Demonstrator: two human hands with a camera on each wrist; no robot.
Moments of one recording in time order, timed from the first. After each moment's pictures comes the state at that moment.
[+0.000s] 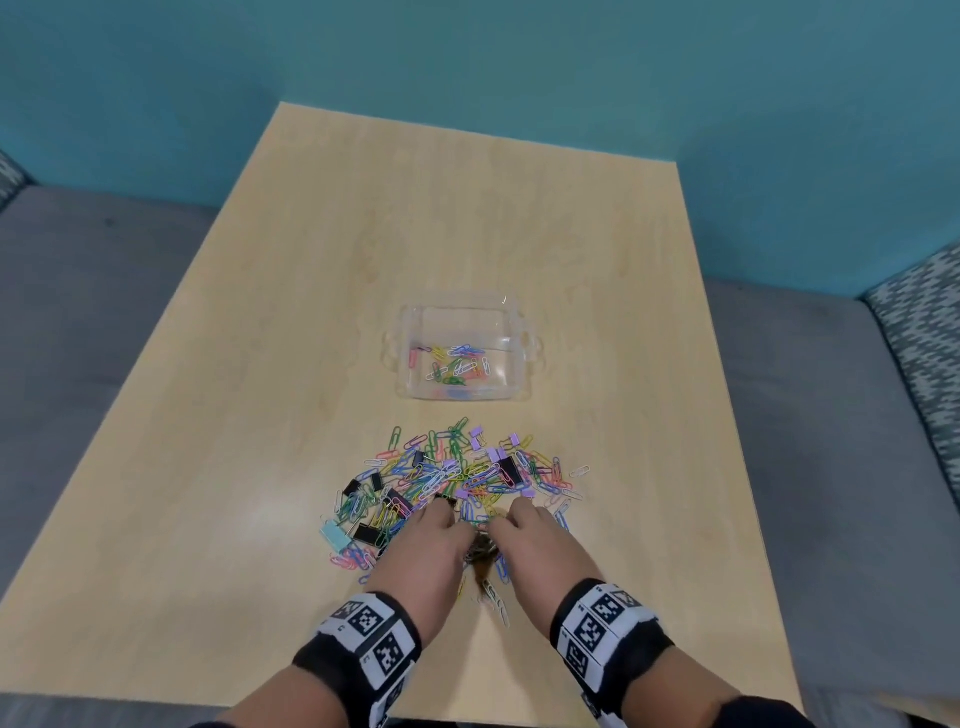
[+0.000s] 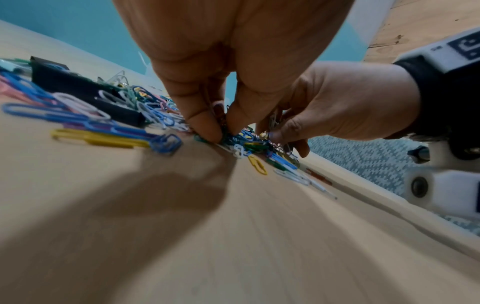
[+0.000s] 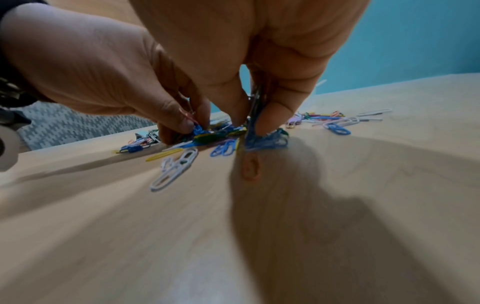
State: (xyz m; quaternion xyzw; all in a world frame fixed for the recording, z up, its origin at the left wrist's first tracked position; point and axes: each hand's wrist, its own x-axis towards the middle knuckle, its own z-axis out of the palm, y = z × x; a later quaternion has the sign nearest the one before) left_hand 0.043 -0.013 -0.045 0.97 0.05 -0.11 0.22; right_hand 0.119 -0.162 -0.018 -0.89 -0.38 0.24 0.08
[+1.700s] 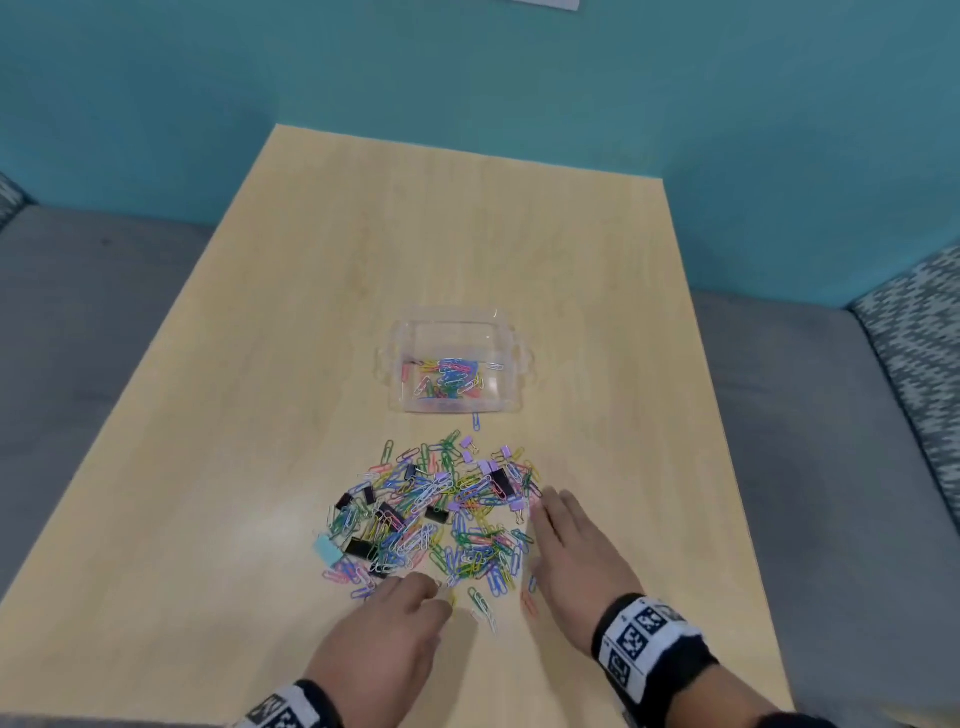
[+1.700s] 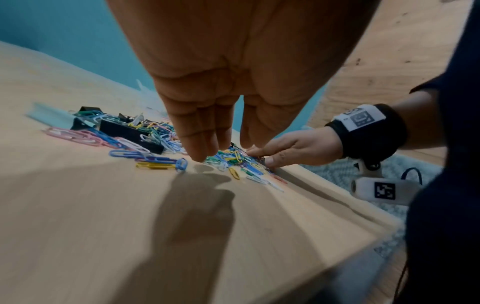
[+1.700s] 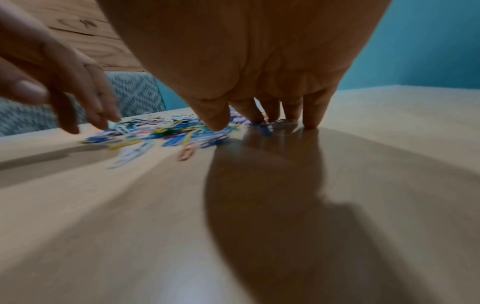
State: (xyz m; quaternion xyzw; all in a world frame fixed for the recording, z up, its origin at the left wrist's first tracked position) left_hand -0.015 -0.001 -0.024 0.96 -0.05 -0.08 0.25; right_hand 0.138 -0.215 -0.047 -0.91 -0.33 0.24 0.00
